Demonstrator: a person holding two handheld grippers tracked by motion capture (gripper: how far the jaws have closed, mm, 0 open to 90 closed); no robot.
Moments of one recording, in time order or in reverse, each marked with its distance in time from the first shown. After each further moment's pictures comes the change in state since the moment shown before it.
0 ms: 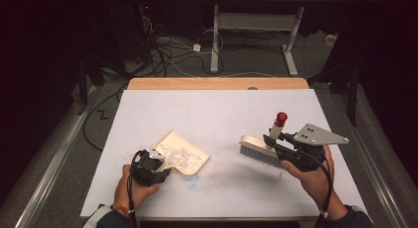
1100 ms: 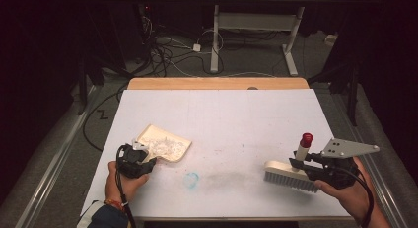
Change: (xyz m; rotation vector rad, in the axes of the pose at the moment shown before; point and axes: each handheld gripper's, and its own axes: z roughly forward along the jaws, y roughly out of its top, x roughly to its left) left arm 0.031 -0.006 -0.004 -0.057 0.112 -0.139; right arm -0.024 -0.032 -0.049 0.237 0.100 0.001
